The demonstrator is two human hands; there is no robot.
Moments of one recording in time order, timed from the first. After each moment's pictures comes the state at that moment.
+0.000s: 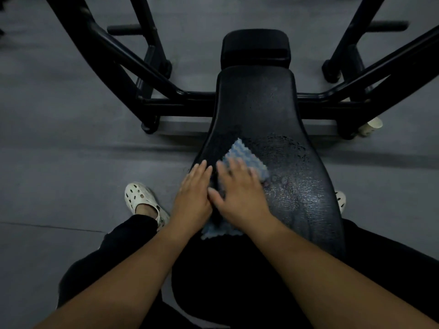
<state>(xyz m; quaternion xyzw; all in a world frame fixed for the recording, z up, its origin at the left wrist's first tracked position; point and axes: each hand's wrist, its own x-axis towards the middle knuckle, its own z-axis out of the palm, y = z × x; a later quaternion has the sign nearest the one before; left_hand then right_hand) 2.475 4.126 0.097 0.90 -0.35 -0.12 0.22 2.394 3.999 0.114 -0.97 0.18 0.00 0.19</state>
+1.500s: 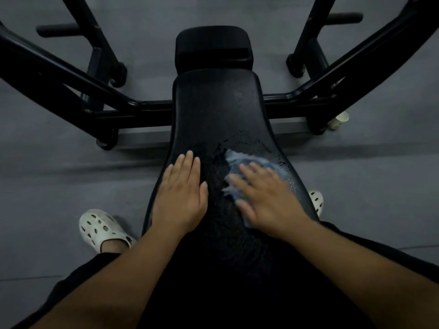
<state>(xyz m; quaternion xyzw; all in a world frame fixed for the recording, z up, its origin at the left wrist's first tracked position) 2.521 4.034 0.084 0.90 -0.42 -0.04 0.06 2.368 3.868 0.097 -0.99 0.13 0.06 0.08</state>
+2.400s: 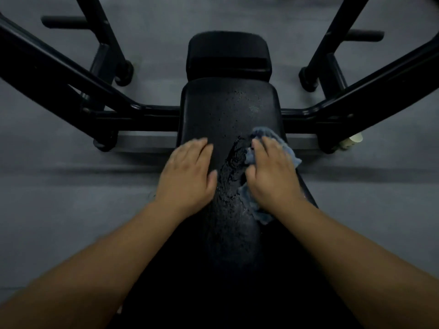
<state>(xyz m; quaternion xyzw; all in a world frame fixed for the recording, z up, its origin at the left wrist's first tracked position) 2.588 3.980 0.092 0.88 -0.46 -0.01 0.10 2.473 3.824 0.100 -0.95 0.30 -0.03 0.14</state>
